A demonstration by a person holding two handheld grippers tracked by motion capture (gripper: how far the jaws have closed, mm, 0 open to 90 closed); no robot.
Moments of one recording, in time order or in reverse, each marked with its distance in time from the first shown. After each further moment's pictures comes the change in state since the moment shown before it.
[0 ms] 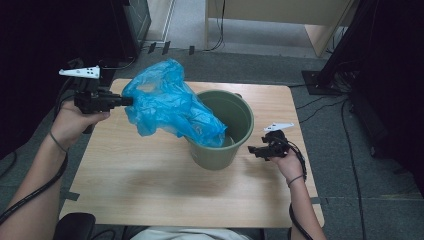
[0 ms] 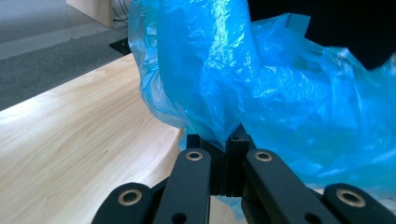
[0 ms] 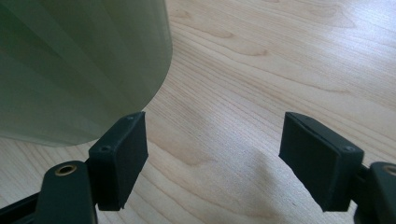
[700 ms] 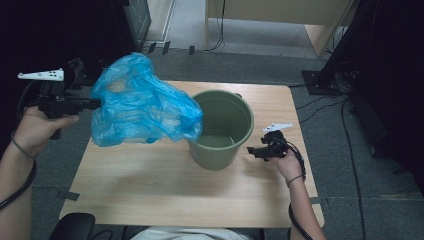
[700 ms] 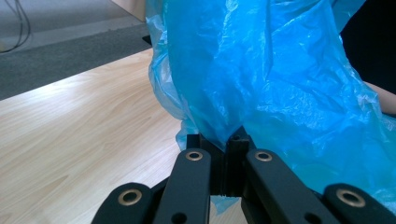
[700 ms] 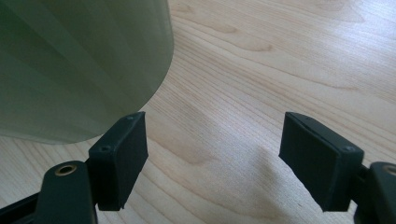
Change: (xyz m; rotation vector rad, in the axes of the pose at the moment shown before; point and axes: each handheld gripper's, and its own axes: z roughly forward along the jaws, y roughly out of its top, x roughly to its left) left arm 0.017 -0.027 -0.068 -0.009 0.121 -0.066; right arm 0.001 -0.001 0.004 0.017 0.003 0.001
